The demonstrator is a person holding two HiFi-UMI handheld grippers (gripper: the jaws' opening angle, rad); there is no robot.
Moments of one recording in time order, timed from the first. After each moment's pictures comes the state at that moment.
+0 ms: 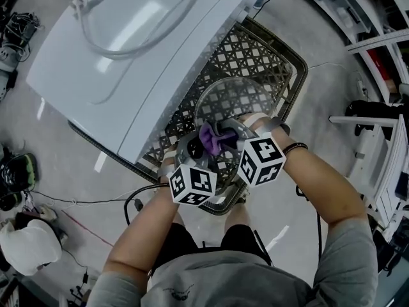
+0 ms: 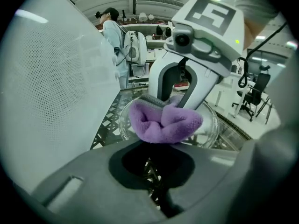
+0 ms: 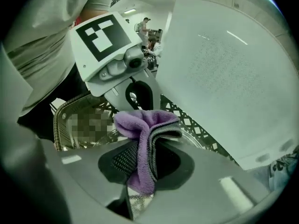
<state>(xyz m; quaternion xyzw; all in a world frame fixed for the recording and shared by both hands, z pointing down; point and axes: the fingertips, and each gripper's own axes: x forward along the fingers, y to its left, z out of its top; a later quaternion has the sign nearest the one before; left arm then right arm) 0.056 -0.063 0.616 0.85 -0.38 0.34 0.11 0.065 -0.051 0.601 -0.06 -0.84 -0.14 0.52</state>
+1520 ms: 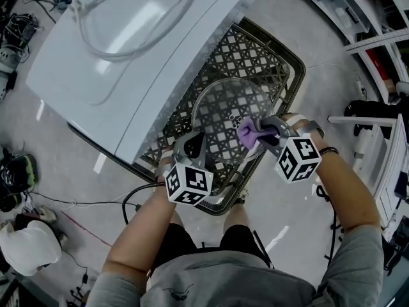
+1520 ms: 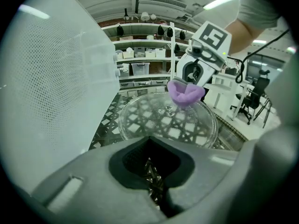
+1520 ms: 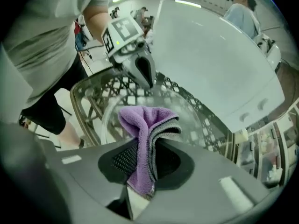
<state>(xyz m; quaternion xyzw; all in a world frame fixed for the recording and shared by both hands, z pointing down) 0.054 -0.062 0.615 0.85 -0.38 0.34 0.12 0.180 -0.066 0.590 -0.01 -0.81 -0.12 0.58</state>
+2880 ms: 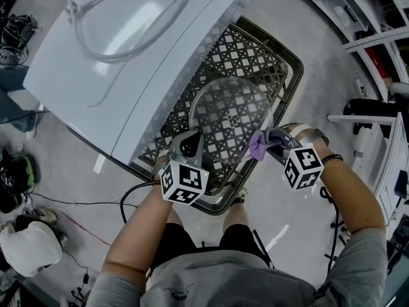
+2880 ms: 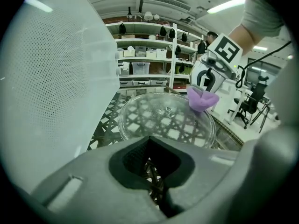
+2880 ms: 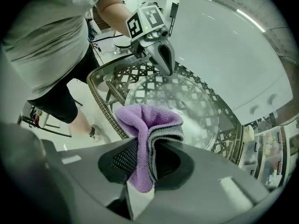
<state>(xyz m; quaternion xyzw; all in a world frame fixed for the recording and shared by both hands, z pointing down) 0.054 -0.064 0.614 0.86 -0.37 0.33 0.15 0.224 -0.031 0.603 -0.06 -0.77 -0.12 0.62</state>
